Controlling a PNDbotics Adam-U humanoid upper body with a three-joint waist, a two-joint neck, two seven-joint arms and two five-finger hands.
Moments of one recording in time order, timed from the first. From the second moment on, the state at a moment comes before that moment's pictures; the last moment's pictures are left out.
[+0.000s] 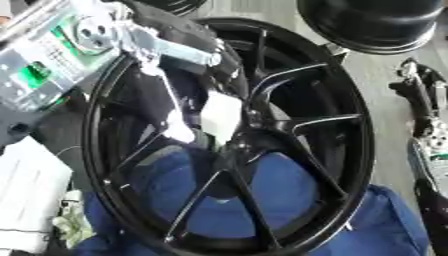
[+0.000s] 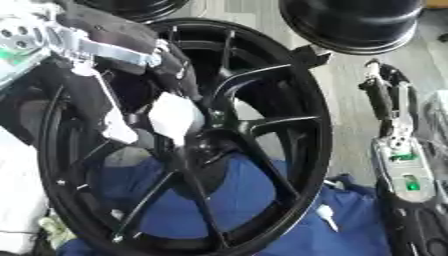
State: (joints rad) left arm -1.29 0.57 -0.76 -1.56 -0.26 -0.03 -0.91; right arm -0.48 -0.30 -0.23 -1.41 0.03 0.07 -0.28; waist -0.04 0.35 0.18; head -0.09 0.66
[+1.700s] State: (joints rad) left arm -0.79 0.96 -0.15 -1.89 -0.17 0.17 -0.64; right arm -0.48 -0.30 -0.26 -1.41 0.03 0.07 -0.32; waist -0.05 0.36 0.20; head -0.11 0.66
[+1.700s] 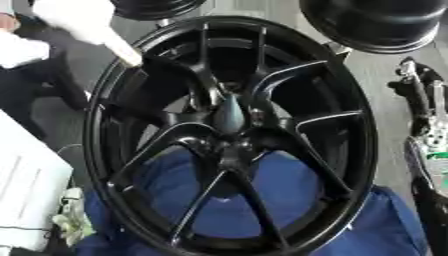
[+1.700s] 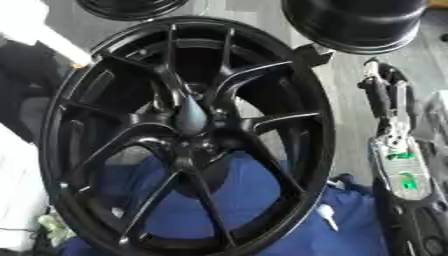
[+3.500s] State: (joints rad) left arm -0.50 0.68 0.02 -1.78 0.32 0.19 0.26; right arm -0.49 -0.30 -0.28 -1.41 0.01 0.06 -0.34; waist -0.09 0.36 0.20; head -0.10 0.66
